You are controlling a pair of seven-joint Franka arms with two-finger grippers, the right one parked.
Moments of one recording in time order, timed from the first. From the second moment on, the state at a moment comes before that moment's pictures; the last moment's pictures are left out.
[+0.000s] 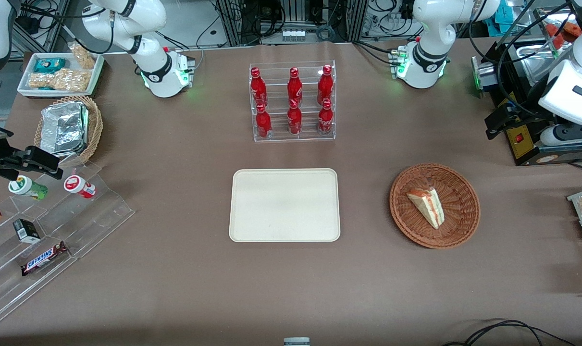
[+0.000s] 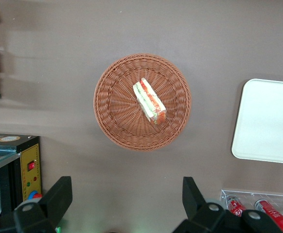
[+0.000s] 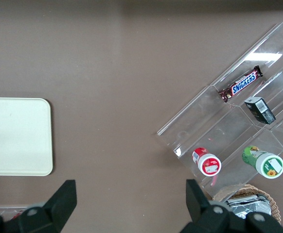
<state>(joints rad) 0.04 0.00 -0.17 -1.51 0.03 1.49 -0.23</state>
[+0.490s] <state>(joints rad) 0.04 0.02 -0.17 -1.52 0.03 1.48 -0.23</state>
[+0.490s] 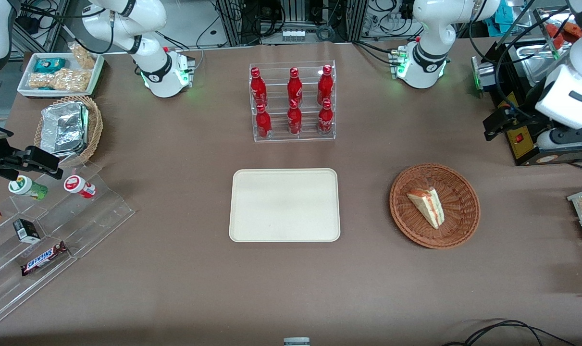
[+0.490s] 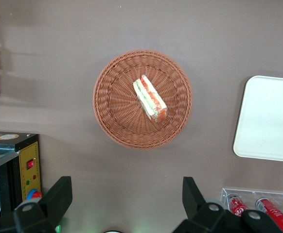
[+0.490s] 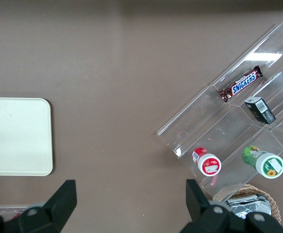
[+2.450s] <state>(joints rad) 0.00 0.27 -0.16 -2.20 0.03 2.47 -0.73</state>
